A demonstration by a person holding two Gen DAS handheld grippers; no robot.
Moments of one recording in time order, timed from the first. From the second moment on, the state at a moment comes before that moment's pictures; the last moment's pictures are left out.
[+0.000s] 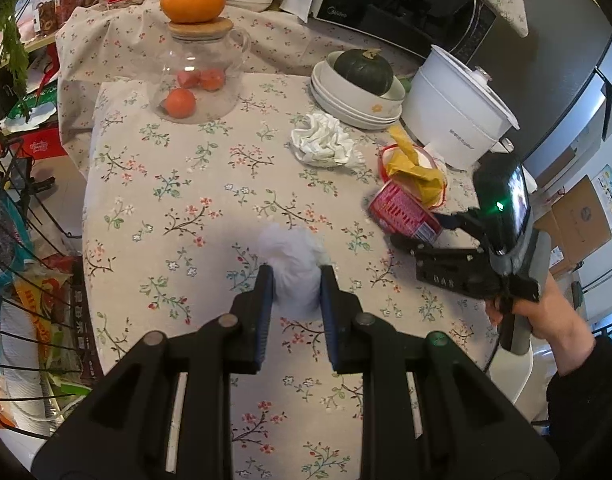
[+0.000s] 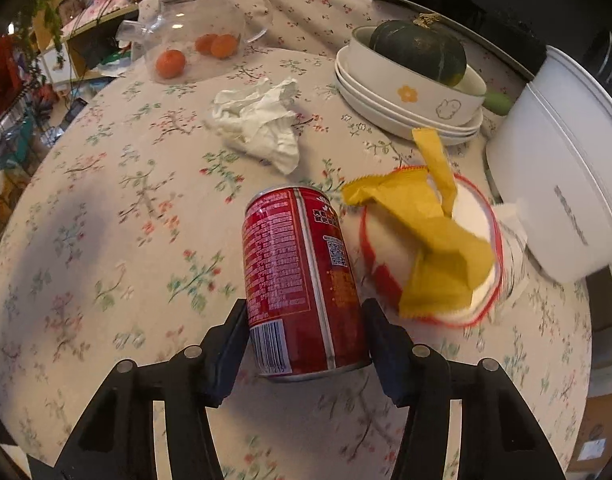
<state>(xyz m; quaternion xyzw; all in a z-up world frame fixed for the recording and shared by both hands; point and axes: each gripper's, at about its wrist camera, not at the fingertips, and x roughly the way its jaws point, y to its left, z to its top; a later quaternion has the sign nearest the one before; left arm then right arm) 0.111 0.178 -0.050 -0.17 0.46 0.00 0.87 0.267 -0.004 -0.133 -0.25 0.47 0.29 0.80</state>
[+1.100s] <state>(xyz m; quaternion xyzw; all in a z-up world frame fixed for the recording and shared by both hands) 0.097 0.024 -0.037 -0.11 0.45 -0.16 0.87 0.139 -0.267 -0.053 -0.04 0.52 0.12 0.84</state>
